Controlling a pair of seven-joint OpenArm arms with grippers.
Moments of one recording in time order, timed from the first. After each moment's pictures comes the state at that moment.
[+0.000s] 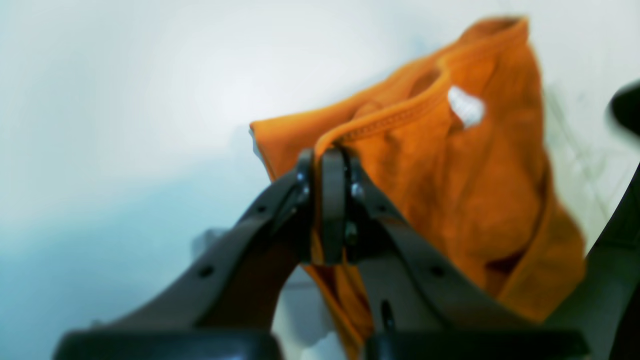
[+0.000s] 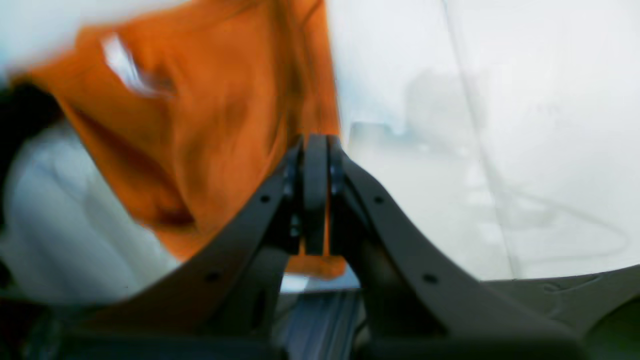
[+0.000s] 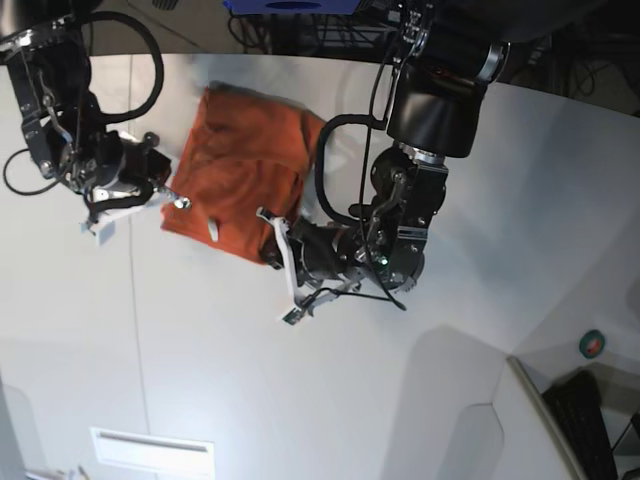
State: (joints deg) left arm -15.8 2.8 11.7 63.0 -13.2 -34.3 48.4; right arm -9.0 20.9 -15.2 101.0 44.3 -39.7 -57.3
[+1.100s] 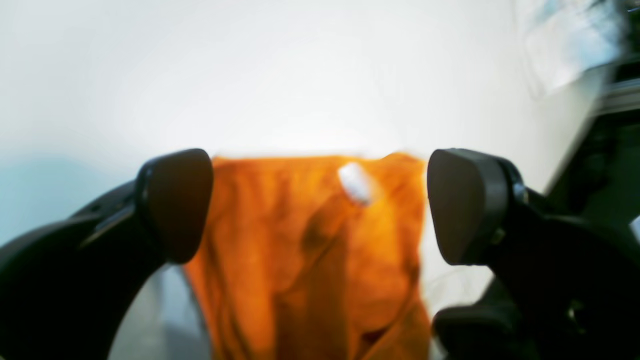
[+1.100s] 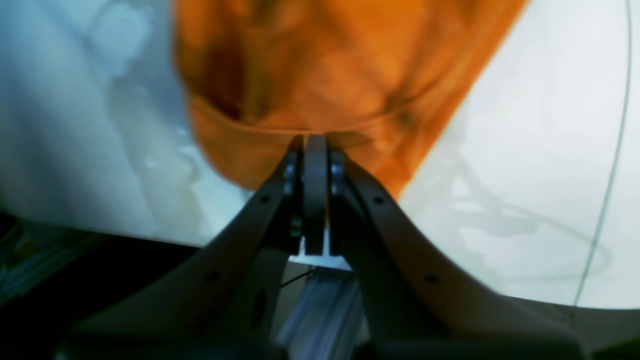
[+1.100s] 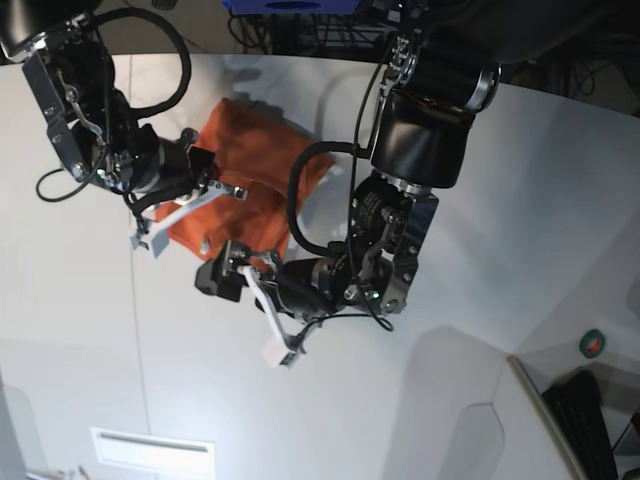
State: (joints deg) left arm -20.9 4.4 11.6 58.8 -31.4 -26.8 48.0; right arm -5.7 20.7 -23.7 105.0 44.9 -36.4 -57.7
